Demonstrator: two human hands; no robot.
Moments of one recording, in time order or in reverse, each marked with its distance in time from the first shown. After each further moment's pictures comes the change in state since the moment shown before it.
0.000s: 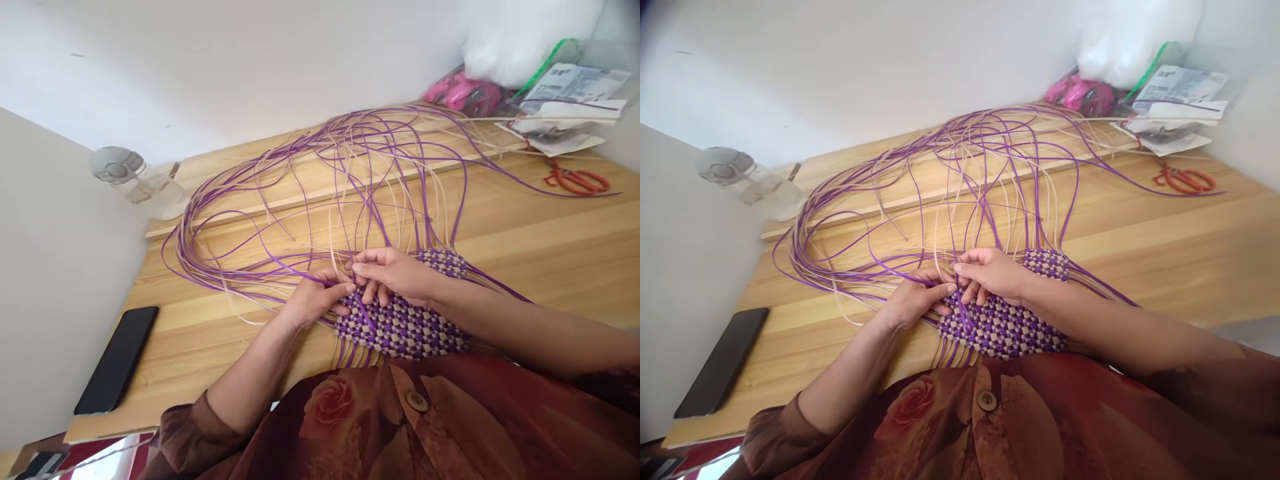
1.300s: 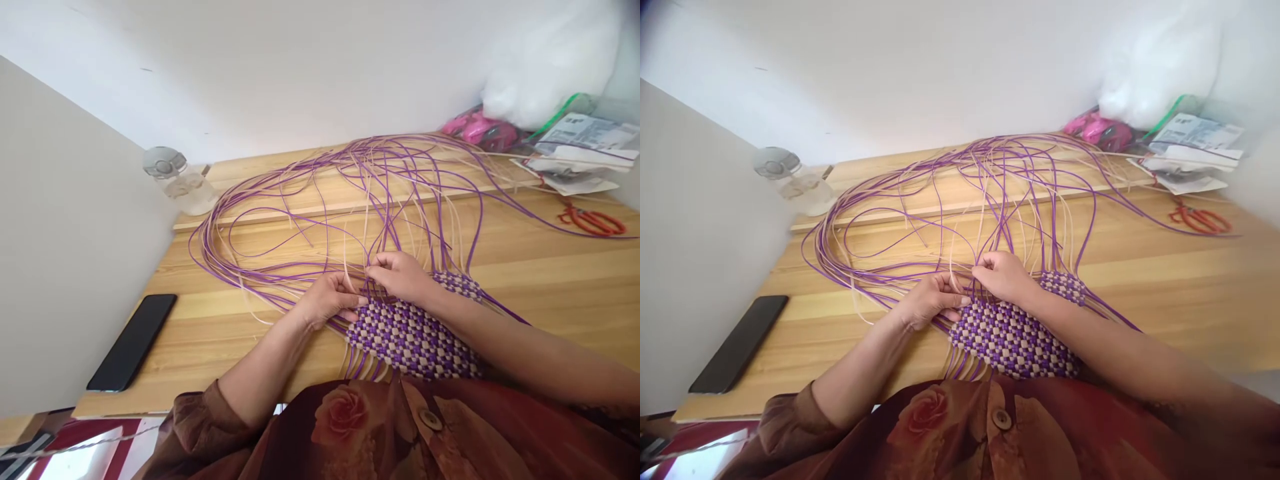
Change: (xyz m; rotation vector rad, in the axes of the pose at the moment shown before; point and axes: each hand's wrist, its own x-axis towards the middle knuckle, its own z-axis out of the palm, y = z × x) left_hand 0.006 -0.002 -0.009 -0.159 0.008 -0.056; right_hand 0.027 -0.005 -0.006 -0.735 0.360 -0.272
